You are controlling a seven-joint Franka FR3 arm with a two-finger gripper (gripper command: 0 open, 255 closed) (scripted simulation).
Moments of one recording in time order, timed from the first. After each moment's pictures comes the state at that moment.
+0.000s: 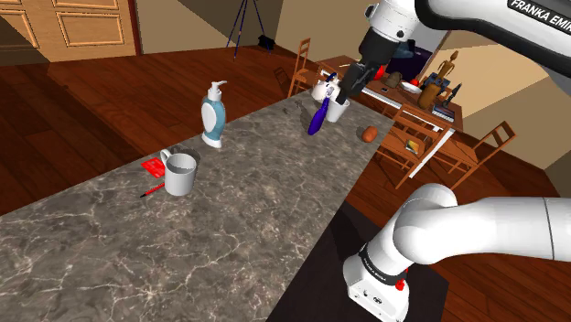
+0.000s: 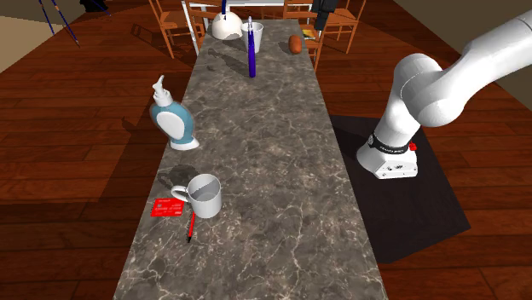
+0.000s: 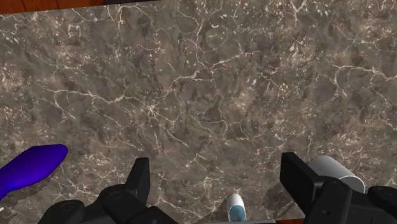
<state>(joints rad) 0.01 -0.80 -0.02 -2.26 -0.05 1.59 -0.07</state>
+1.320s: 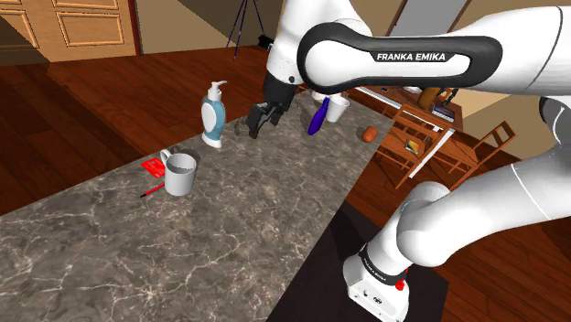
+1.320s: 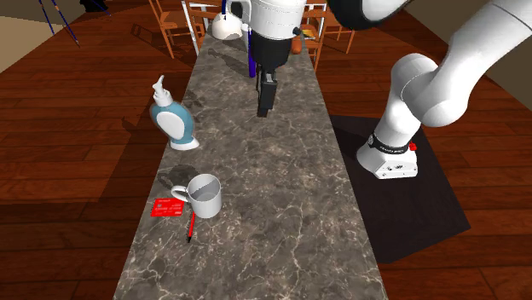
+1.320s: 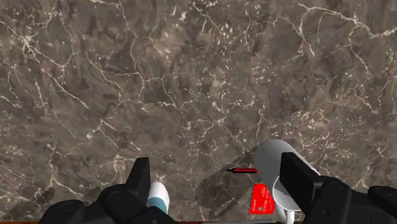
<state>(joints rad) 0.11 -0.43 0.22 -2.30 0.04 2.03 0.12</state>
